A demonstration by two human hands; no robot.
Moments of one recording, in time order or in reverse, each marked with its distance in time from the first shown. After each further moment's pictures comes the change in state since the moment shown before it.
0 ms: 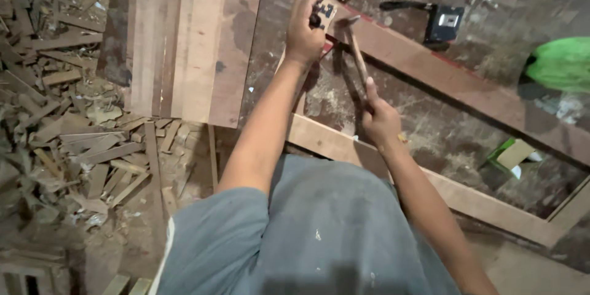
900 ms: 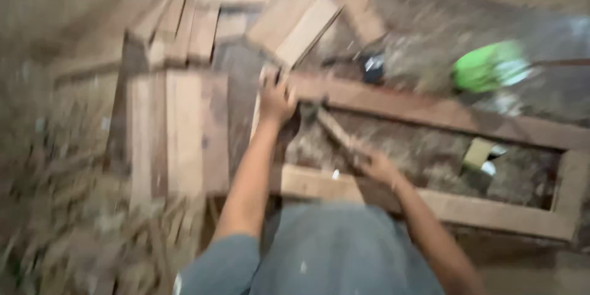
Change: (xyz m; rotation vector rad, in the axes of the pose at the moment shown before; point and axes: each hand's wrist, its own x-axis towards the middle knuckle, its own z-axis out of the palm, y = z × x) left_hand -0.010 0.002 0.010 0.520 -0.265 0.230; right_hand -0.064 0.065 -0.038 0.176 -0.423 0.427
